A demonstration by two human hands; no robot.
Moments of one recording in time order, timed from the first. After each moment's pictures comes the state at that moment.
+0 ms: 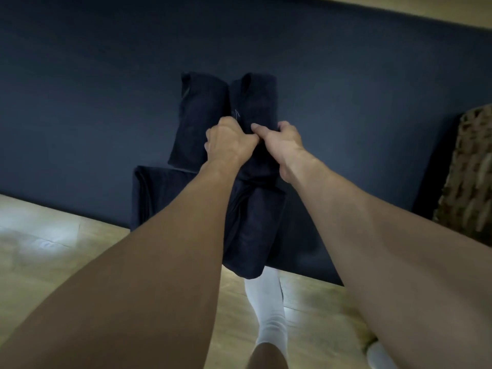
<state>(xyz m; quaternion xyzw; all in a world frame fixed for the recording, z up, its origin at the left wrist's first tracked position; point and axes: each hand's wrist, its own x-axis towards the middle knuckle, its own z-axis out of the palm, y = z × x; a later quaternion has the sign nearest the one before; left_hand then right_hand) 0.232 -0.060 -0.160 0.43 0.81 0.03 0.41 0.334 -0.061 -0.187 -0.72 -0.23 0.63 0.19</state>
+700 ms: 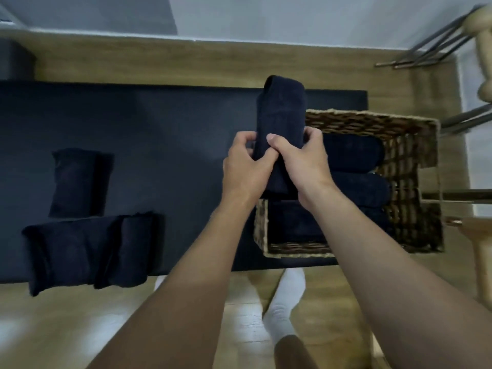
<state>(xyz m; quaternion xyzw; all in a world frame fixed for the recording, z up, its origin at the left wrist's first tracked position) 0.574 -0.136 0.053 0.44 0.64 0.24 0.58 0.673 -0.148 0.070 -0.78 -0.20 0.46 0.37</state>
